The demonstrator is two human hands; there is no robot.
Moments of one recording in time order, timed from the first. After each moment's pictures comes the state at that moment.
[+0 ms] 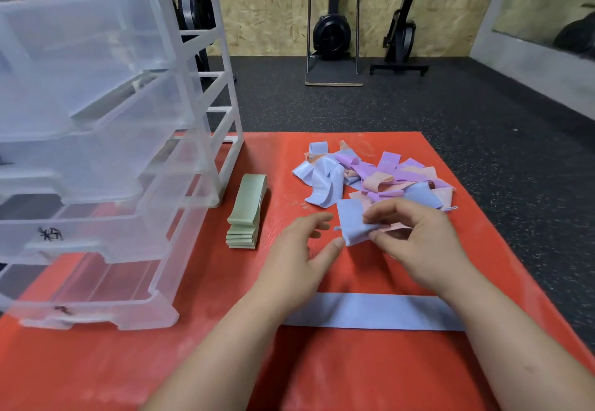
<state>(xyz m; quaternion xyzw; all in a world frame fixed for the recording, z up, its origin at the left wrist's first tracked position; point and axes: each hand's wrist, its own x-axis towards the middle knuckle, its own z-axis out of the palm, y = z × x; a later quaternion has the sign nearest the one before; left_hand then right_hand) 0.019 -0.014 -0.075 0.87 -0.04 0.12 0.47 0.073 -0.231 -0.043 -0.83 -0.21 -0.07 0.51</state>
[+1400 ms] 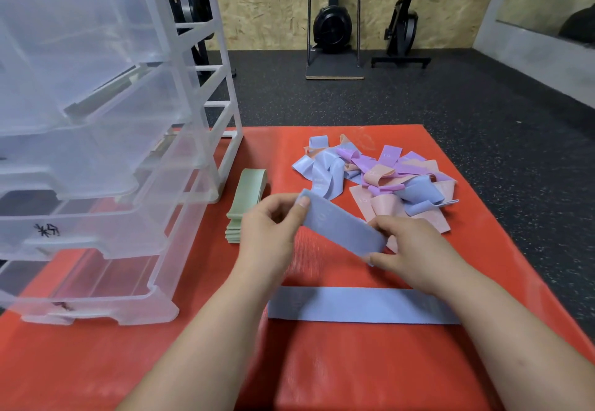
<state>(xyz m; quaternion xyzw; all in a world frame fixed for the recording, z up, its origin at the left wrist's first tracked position) 0.030 -0.001 -0.055 0.70 0.08 0.21 0.67 0.078 -0.240 -0.055 -0.94 -0.24 0.01 0.26</state>
